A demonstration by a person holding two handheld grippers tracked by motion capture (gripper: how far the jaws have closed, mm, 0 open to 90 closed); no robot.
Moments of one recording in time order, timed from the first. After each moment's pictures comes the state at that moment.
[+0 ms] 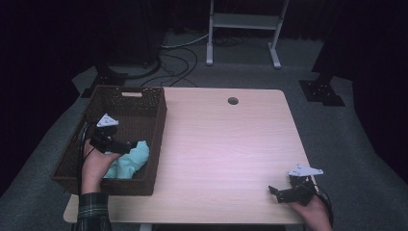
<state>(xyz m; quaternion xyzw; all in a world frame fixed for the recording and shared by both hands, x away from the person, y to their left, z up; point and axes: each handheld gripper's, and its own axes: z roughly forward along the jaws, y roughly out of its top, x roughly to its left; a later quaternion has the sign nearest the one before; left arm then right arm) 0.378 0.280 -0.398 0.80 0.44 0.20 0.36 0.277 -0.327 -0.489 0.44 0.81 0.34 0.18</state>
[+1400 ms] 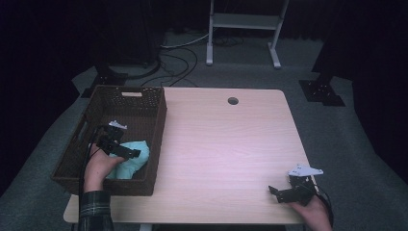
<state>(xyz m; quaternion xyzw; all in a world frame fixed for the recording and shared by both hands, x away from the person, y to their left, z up) 0.390 0.273 -0.421 0.82 0.49 0.10 0.27 0.277 -0.327 -0.489 0.44 0.81 0.34 0.18</state>
